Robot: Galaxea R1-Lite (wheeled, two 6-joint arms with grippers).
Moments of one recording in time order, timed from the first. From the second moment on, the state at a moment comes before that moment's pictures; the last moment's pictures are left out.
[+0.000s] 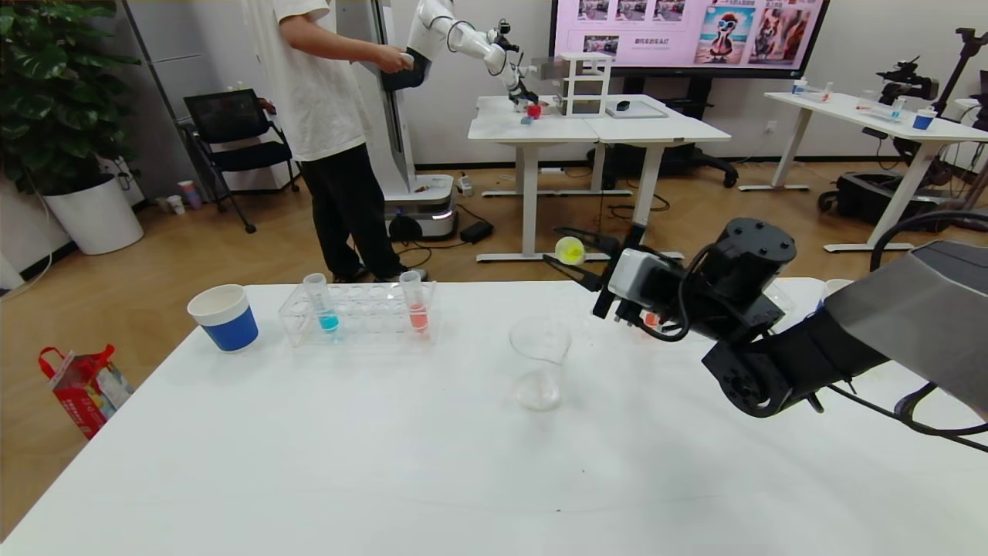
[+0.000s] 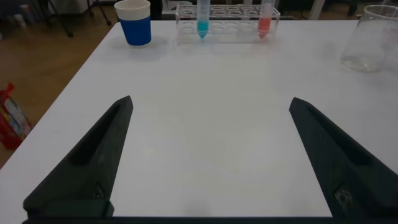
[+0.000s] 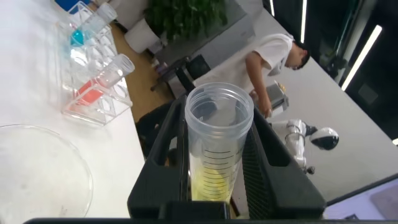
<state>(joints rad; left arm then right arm) 0.00 0.00 0.00 0.00 0.00 0.00 0.38 2.22 -1.12 -1.39 0.69 -0.82</state>
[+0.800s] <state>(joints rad) 0.00 0.00 0.00 0.00 0.00 0.00 0.37 2.31 -1.19 -1.38 0.87 -1.15</state>
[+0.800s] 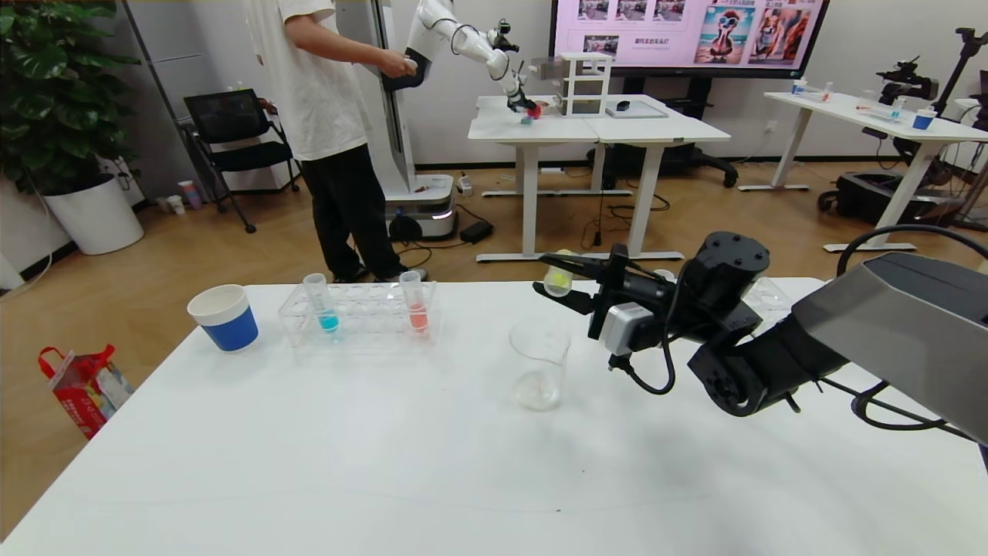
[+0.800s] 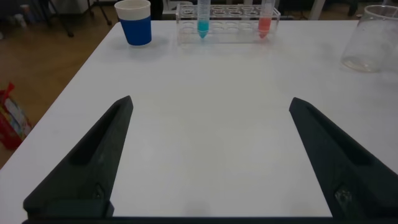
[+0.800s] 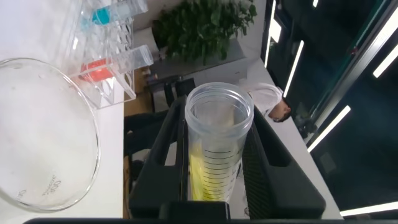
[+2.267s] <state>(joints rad) 0.00 0.00 0.00 0.00 0.00 0.00 0.35 2.42 -1.34 -1.36 0.99 -1.42</state>
